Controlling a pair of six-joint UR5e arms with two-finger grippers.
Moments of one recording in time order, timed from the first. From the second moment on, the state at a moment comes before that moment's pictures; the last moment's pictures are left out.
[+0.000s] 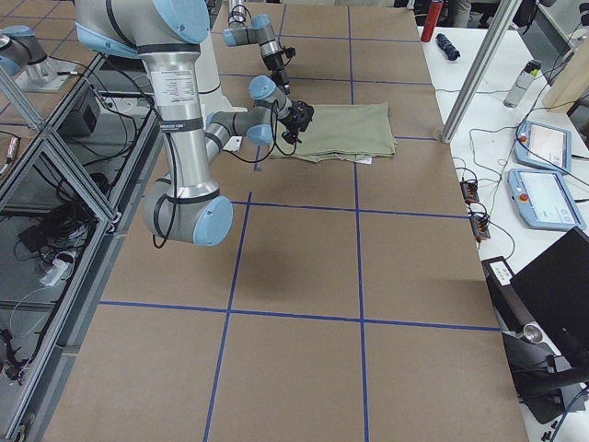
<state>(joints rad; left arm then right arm) -0.14 -1.66 -1.89 -2.52 -1.30 -1.95 0.36 -1.34 2.00 -1.02 1.44 1.88</state>
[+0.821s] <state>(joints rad) -0.08 -1.70 -1.84 -2.52 -1.25 -1.96 0.36 -1.34 2.00 -1.02 1.43 1.88</state>
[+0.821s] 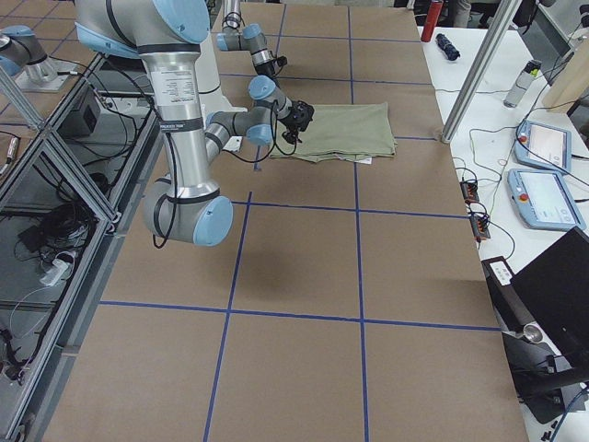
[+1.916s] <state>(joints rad) -0.07 -1.70 -1.84 -2.52 -1.26 -1.89 0.36 -1.34 2.00 -1.02 1.42 1.88</state>
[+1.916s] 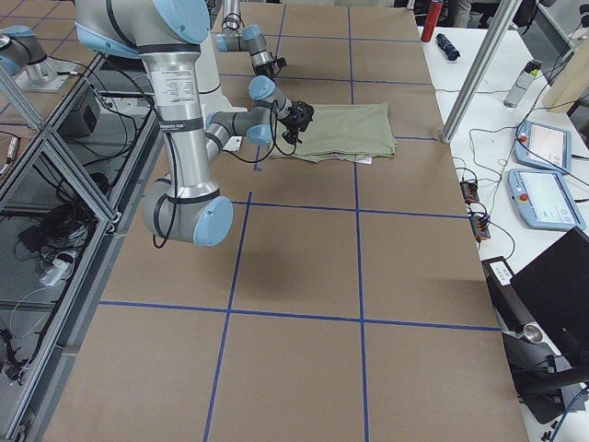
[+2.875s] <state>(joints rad) -0.07 -1.73 -1.83 -2.48 -1.26 -1.89 0.36 -1.34 1.99 -1.02 1.42 1.88</state>
